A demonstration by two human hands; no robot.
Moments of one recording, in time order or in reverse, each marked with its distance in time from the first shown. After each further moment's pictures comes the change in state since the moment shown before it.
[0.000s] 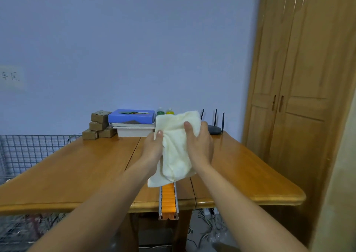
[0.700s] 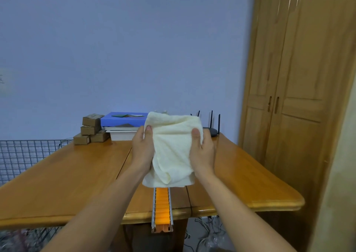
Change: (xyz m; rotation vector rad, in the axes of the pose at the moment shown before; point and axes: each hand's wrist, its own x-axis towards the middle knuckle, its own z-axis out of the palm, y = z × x) left_hand 0.017 0.009 0.007 -0.093 0.088 0.255; right_hand 0.006 0.016 -0.014 0.271 -0.016 0.031
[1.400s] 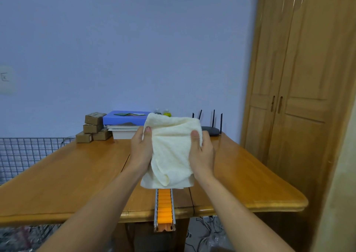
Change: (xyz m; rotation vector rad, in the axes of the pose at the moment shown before) left_hand 0.000 -0.004 -0.014 0.009 -0.016 0.037; right_hand -0.005 0.010 0.009 0.019 -0.011 0.005
